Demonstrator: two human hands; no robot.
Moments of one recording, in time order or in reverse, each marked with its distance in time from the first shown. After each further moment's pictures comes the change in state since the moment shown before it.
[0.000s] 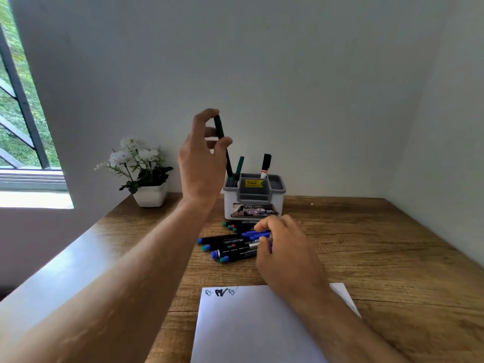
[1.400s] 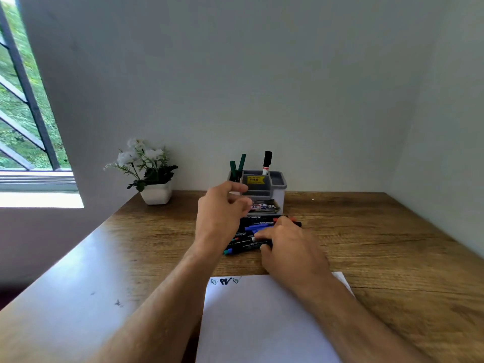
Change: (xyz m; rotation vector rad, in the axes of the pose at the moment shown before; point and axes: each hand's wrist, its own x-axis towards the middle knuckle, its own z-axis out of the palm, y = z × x) left_hand -0.079 -0.006 -0.014 0.105 -0.356 -0.403; right_hand 0.002 -0.002 -0.008 -0.205 -0.227 0.068
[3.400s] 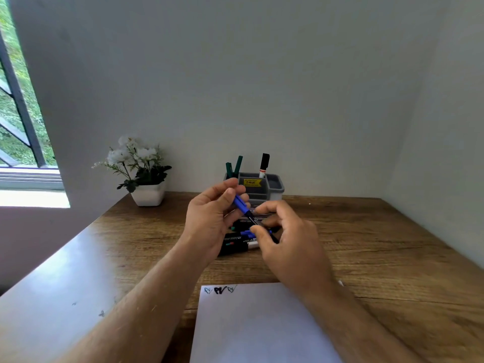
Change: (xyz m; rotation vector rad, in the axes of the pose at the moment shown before) left_hand 0.002 -0.005 -0.008 -0.963 -0.125 -0.295; right_hand -0.002 0.003 -0.007 0.455 0.419 -0.209
